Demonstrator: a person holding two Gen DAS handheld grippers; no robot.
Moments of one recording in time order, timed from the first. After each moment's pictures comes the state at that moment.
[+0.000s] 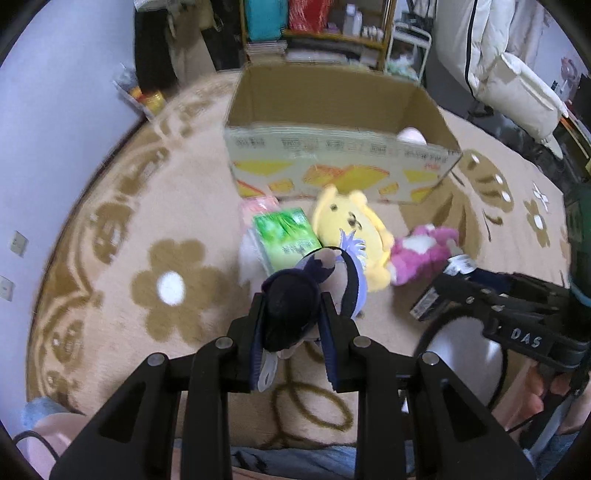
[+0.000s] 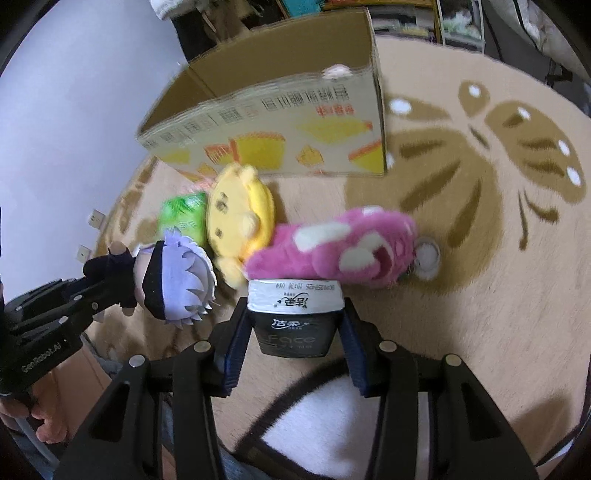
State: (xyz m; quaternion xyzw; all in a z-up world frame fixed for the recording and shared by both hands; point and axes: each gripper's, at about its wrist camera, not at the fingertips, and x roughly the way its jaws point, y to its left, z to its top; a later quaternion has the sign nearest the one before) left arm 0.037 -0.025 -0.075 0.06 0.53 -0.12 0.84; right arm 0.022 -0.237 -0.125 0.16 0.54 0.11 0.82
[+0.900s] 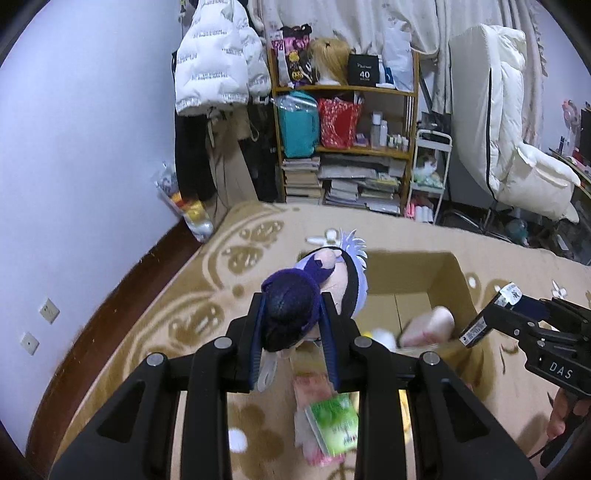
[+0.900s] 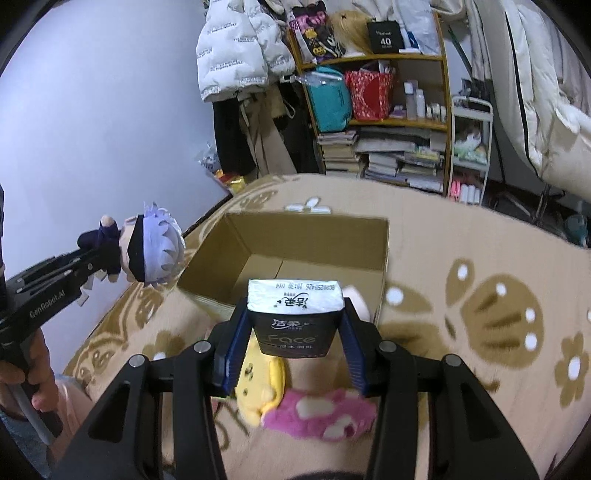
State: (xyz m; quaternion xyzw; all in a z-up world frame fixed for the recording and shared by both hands) left arm 0.106 -0.013 0.039 0.06 0.33 -0.07 0.94; right arm 0.075 -0.245 -0.008 0.09 0.37 0.10 0.92
